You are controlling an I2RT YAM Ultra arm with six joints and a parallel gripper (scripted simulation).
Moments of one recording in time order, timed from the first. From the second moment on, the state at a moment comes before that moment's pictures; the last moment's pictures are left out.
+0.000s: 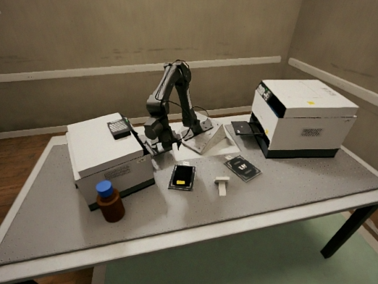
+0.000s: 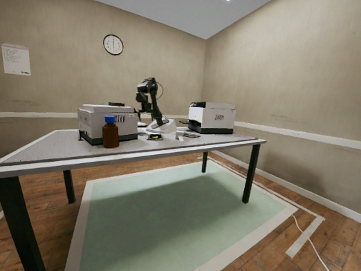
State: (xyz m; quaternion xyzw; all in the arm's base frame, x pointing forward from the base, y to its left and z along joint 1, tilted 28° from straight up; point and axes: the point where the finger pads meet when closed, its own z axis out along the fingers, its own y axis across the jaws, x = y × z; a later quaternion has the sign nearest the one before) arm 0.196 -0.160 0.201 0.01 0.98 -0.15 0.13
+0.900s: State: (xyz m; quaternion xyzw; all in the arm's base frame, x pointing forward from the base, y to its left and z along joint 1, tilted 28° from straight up) arm 0.100 -0.183 0.220 -0.10 0.97 -0.19 0.11
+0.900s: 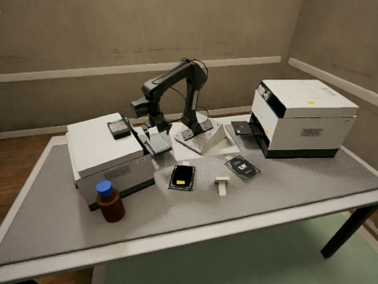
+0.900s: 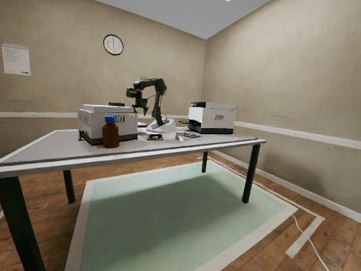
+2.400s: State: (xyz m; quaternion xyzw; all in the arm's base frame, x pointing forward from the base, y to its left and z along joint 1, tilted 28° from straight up) arm 0.051 -0.179 0.226 -0.15 0.96 -0.21 0.10
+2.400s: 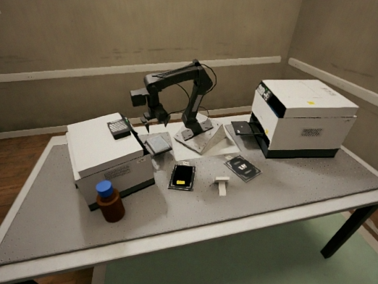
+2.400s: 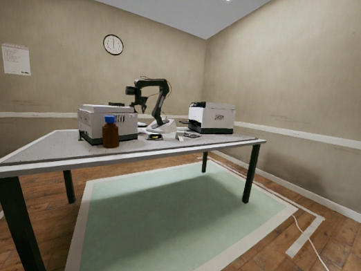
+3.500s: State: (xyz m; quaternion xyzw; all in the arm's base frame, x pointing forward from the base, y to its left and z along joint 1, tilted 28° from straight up) arm 0.062 -0.193 0.199 -0.15 0.96 -0.22 0.10
